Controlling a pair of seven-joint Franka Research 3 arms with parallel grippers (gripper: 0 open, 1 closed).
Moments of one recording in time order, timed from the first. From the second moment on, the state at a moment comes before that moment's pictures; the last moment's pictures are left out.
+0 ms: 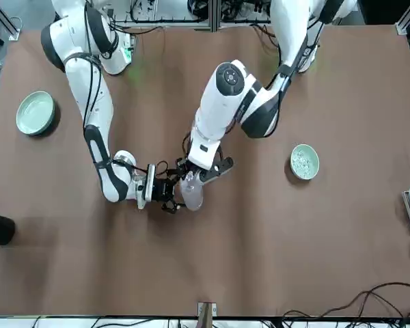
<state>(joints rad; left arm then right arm) -0.64 0.71 -0.16 -1.09 -0.06 2.20 -1.22 0.30 0.98 0.01 -1.63 1.92 1.75 -2.66</state>
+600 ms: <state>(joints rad) -0.64 0.71 -0.15 -1.10 -0.06 2.19 -1.22 0.30 0.98 0.01 -1.63 1.92 1.75 -2.66</state>
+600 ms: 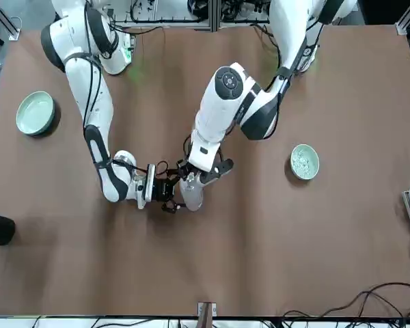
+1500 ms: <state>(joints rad) -0.64 0.73 -0.15 -1.11 -0.06 2.19 -1.22 0.30 0.98 0.01 -1.63 1.92 1.75 -2.66</state>
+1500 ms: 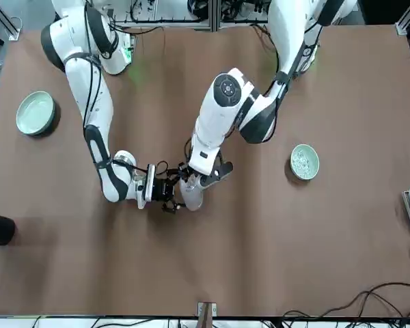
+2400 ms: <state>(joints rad) -0.51 0.56 -0.14 -1.18 -0.05 1.78 -0.96 0.24 0.97 0.00 -1.63 1.87 1.75 -2.61</state>
